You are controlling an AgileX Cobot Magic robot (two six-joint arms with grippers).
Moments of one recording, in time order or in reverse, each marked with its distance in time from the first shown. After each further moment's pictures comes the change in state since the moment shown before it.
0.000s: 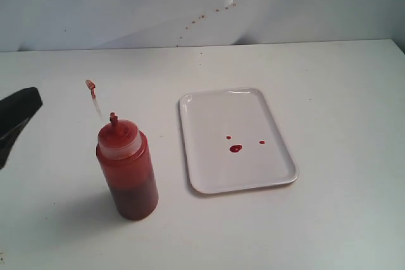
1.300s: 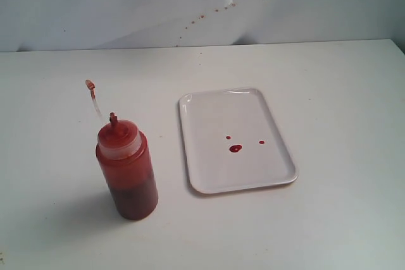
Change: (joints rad) left arm 0.000 -0.492 0.234 0.012 0.088 -0.088; right arm 0.000 0.000 0.000 0.000 0.000 0.000
